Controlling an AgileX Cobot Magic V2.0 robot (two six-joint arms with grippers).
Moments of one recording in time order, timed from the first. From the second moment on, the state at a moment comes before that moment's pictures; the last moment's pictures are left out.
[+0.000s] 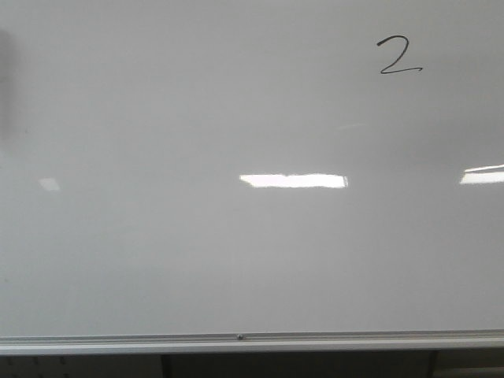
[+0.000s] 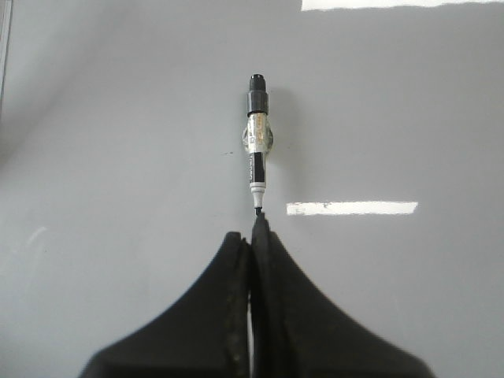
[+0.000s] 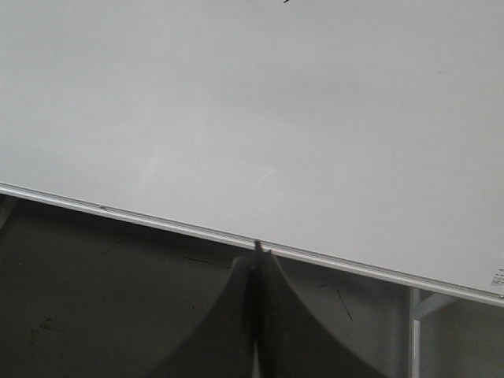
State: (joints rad) left arm 0.02 0.00 0.01 -0.04 0.04 0.05; right arm 0.17 0.49 -0.88 0.07 1.05 -0.03
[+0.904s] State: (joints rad) left arm 0.02 0.00 0.01 -0.04 0.04 0.05; right arm 0.00 0.21 -0.49 0.07 0.59 -0.03
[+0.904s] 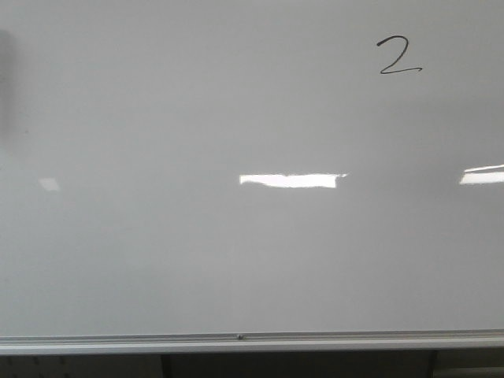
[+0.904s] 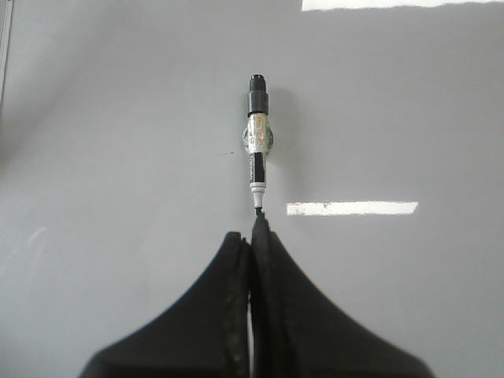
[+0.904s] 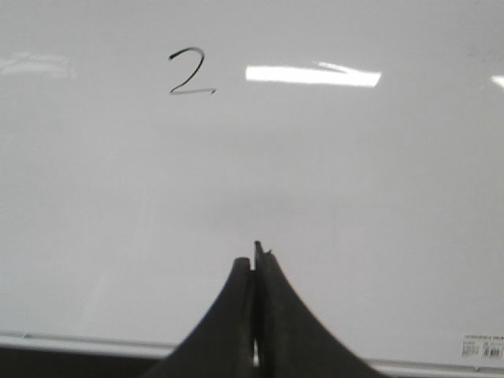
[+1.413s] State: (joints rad) left arm 0.02 0.00 0.01 -0.04 0.04 0.05; right arm -0.03 -0.01 0.01 0.07 0.06 -0.03
